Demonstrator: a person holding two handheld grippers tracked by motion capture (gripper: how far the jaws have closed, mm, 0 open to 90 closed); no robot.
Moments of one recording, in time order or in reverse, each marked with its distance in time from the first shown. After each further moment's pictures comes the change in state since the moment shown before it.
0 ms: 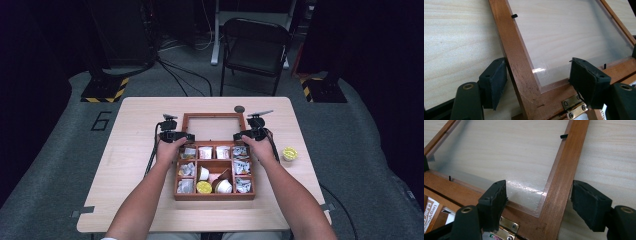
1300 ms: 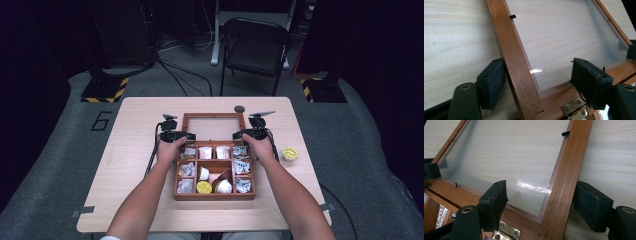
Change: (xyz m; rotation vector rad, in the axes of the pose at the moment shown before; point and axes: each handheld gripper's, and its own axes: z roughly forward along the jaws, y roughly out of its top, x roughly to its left) left arm 0.004 0.001 0.004 -0.005 -0.033 -0.025; right arm -0.007 0.001 0.006 0.020 0.078 0.113
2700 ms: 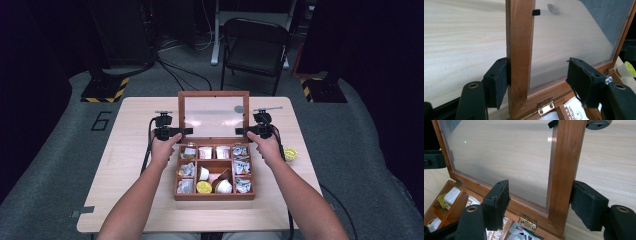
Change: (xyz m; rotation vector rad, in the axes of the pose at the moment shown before) left arm -0.017 0.005 -0.040 -0.141 -0.058 0.107; right arm 0.019 -0.001 -0.047 -0.149 0.024 -0.162
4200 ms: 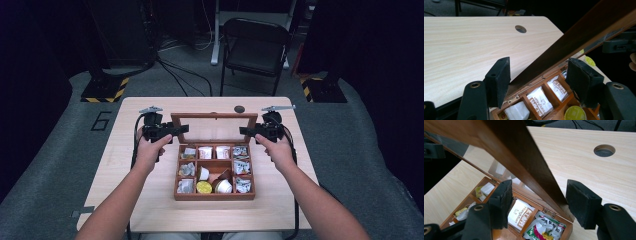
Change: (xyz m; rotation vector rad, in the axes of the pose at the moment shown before) left arm -0.033 0.006 -0.074 -0.114 -0.138 0.182; right arm 0.030 -0.004 -0.067 -0.108 0.082 -0.137
